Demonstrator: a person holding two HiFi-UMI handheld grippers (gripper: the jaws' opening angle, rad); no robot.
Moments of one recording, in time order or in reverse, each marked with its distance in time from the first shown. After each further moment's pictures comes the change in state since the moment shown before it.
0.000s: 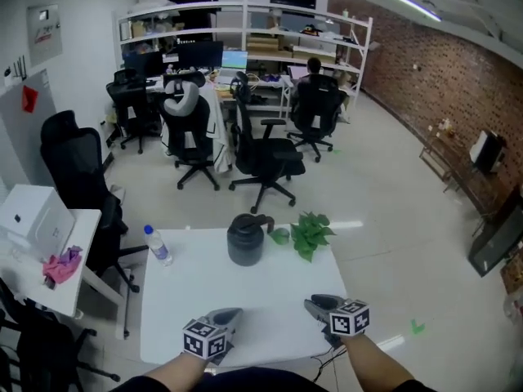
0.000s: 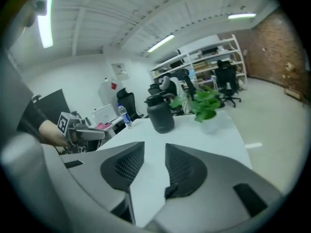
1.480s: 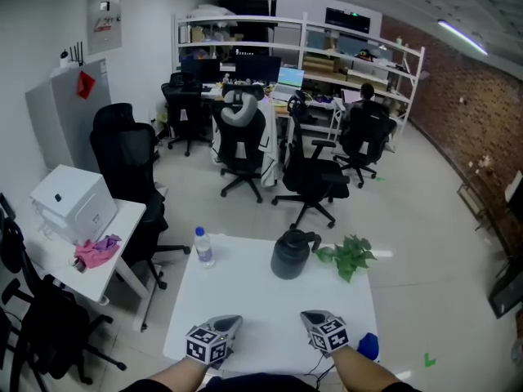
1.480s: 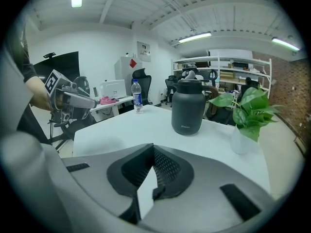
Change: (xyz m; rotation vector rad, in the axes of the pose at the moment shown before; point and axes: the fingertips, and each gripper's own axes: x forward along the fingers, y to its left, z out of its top) left arm -0.099 0.074 -0.009 -0.018 -0.074 0.215; right arm 0.121 0.078 -0.027 -0.355 0.125 0.035
